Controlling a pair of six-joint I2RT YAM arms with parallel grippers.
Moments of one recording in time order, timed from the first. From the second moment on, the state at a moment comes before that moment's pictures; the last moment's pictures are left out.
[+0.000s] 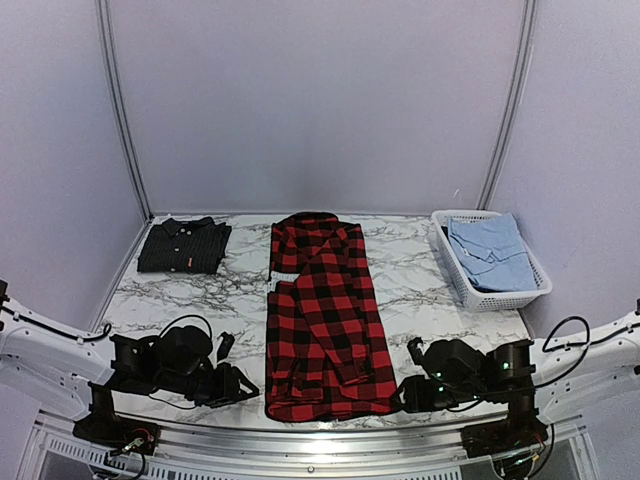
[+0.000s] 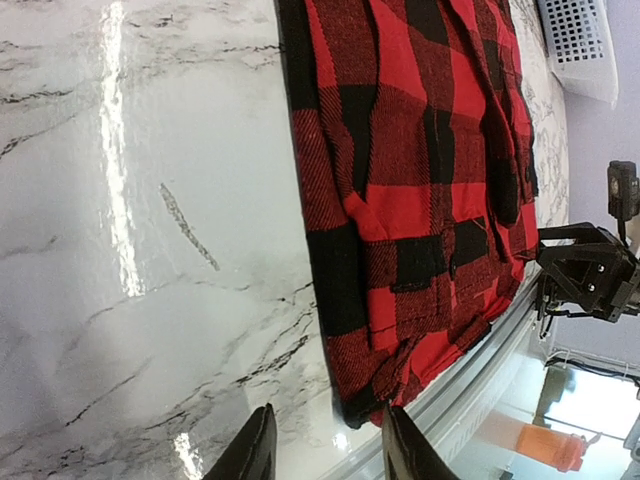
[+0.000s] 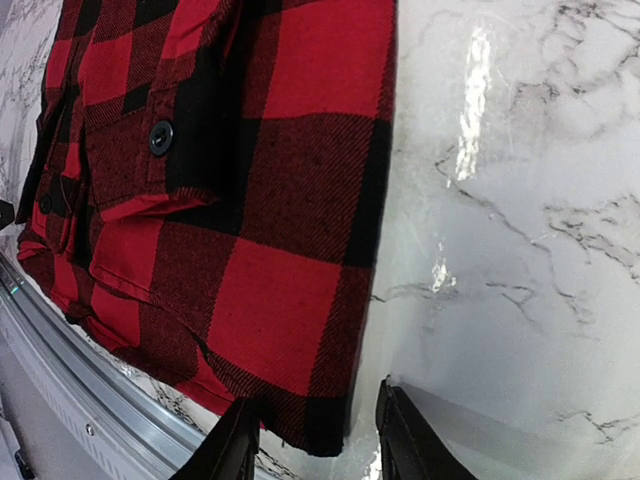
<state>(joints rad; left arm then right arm) -1.14 1.20 0.33 0.08 0.10 -1.19 1.21 1.00 0.33 -0.29 0.09 1.08</state>
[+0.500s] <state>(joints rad) -1.22 1.36 0.41 0.11 0.13 -1.21 1.24 1.05 0.34 -0.25 0.07 1.09</state>
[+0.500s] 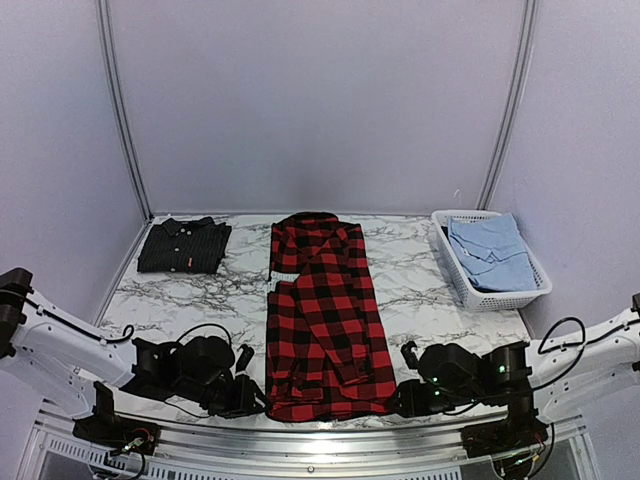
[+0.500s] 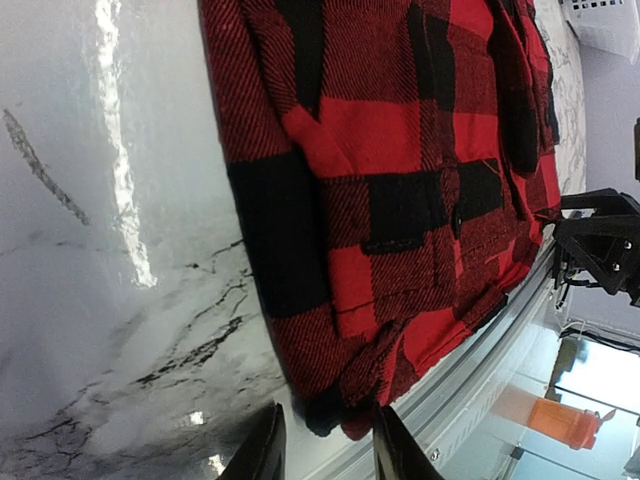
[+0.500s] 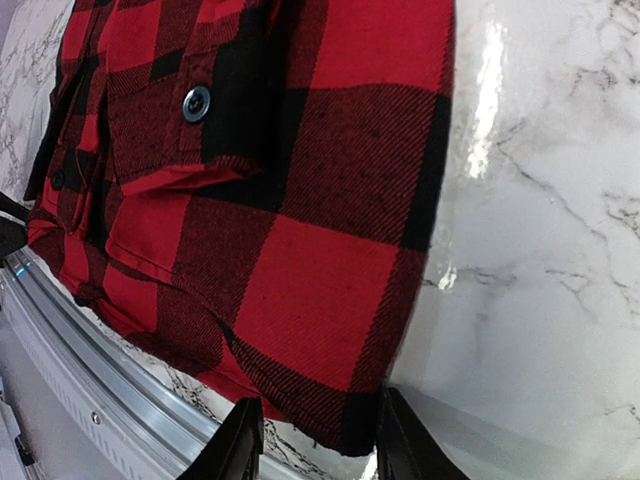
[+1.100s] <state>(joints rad) -1.26 1.42 0.46 0.11 0.11 -1.25 1.28 1.02 0.34 -0.26 0.08 1.12</state>
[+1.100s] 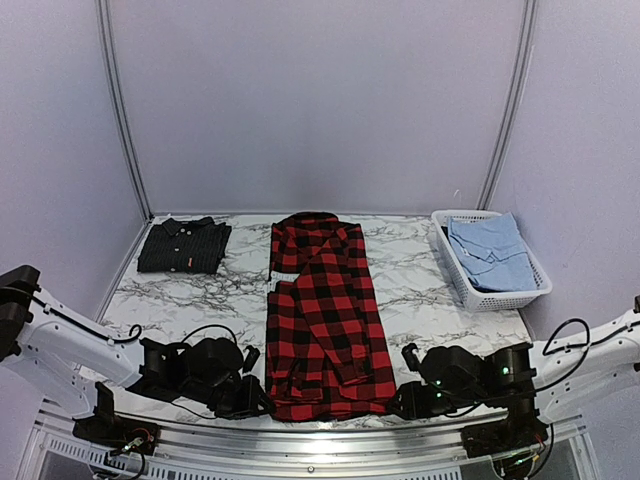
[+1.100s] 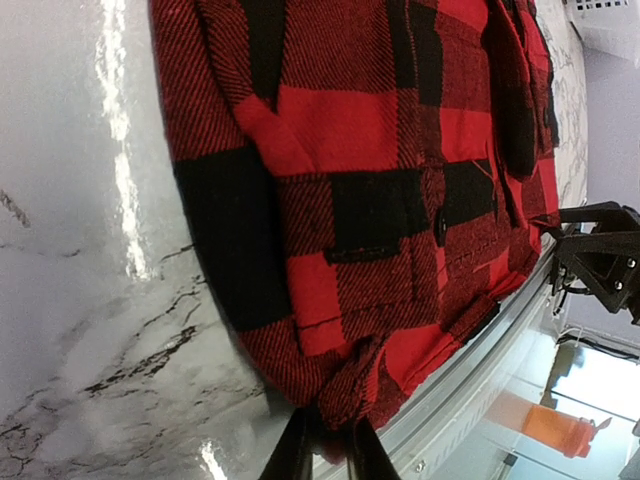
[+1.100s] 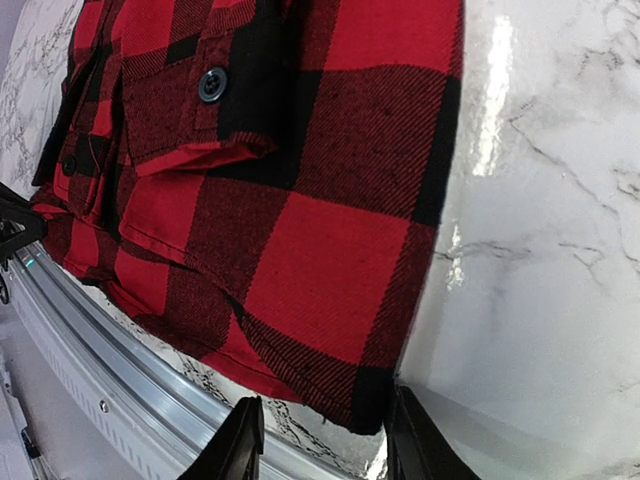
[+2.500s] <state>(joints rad) -1.26 1.38 0.47 0.10 0.08 -1.26 1.21 1.08 0.40 -0.23 0.07 1.09</state>
